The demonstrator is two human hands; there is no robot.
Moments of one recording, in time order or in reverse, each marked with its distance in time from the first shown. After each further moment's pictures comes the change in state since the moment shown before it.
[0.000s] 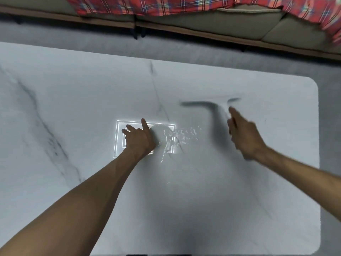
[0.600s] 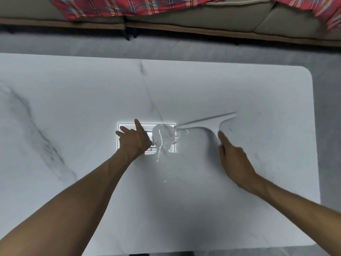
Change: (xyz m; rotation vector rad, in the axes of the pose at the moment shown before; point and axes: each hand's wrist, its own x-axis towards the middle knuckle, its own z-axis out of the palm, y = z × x) left_hand 0.008 0.000 0.016 0.100 0.147 -0.020; right_hand -0.058 0.048 0.044 -0.126 -0.023 0.020
